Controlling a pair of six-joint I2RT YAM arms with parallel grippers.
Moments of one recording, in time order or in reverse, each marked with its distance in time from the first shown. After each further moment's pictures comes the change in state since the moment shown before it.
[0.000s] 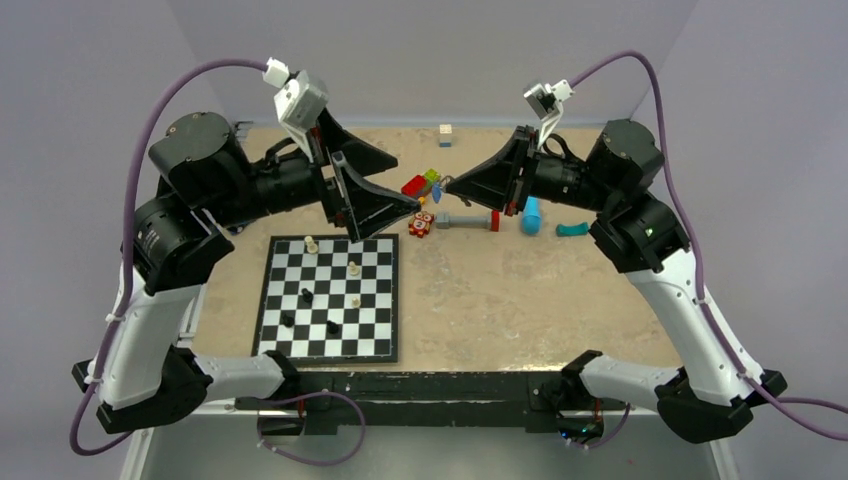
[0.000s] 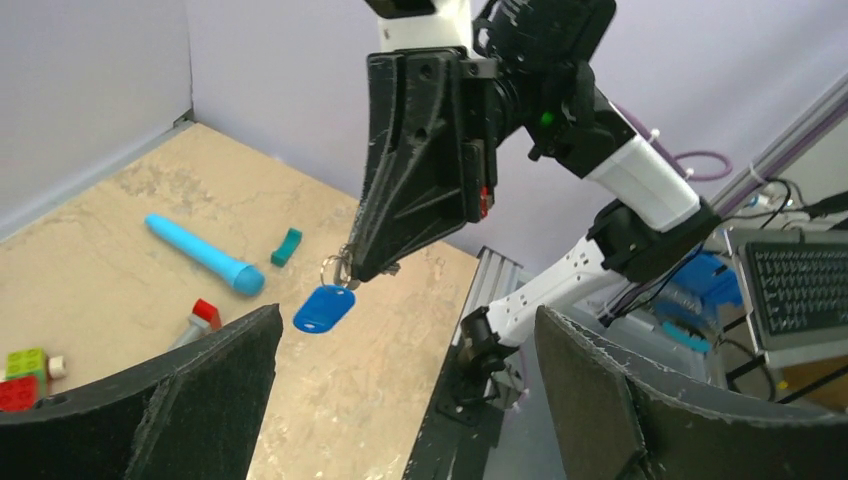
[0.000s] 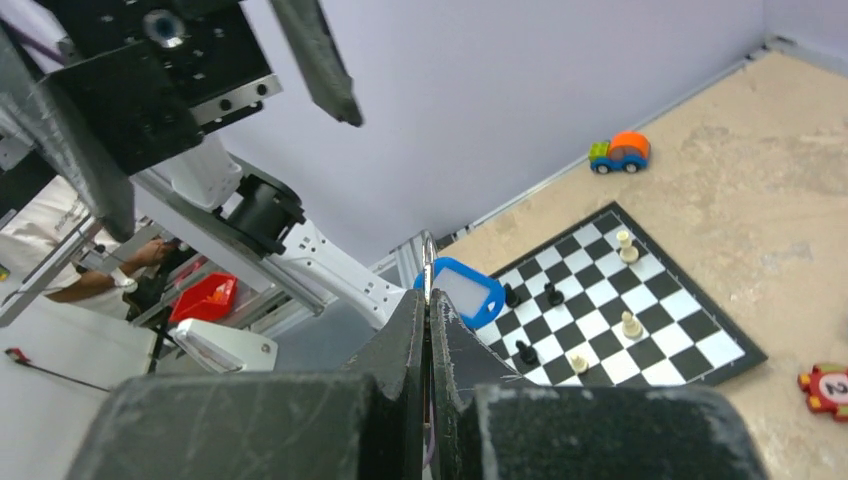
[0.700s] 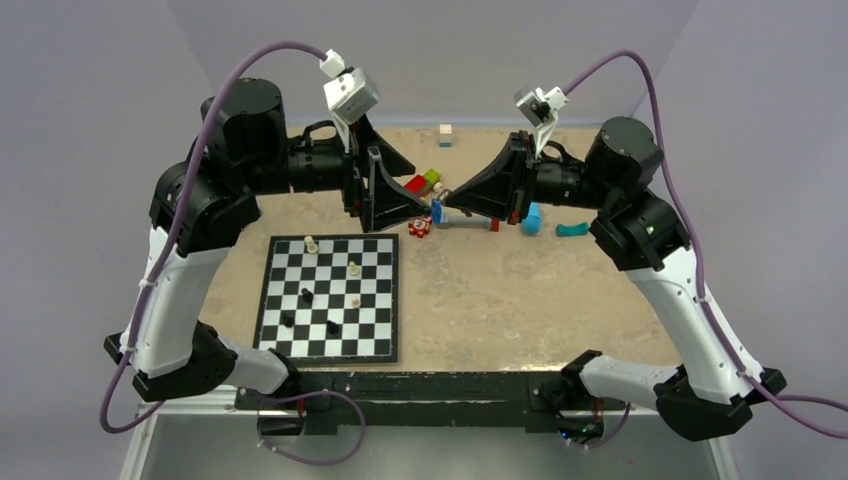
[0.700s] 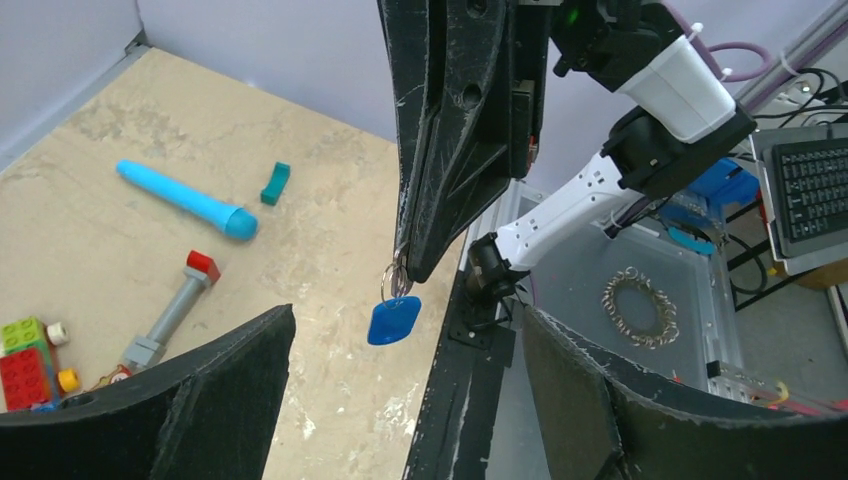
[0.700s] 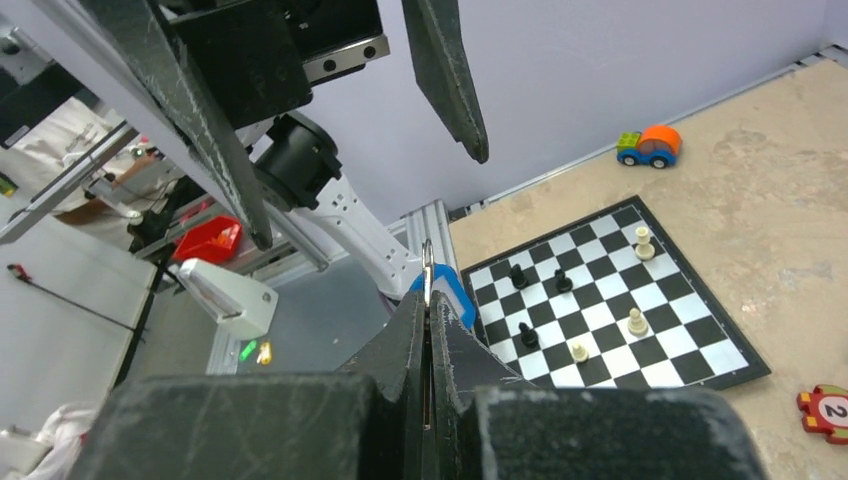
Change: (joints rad) left arm 0.043 0.180 0.218 -0.268 0.152 0.199; right arm 0.000 0.004 0.005 -0.042 -0.098 -0.078
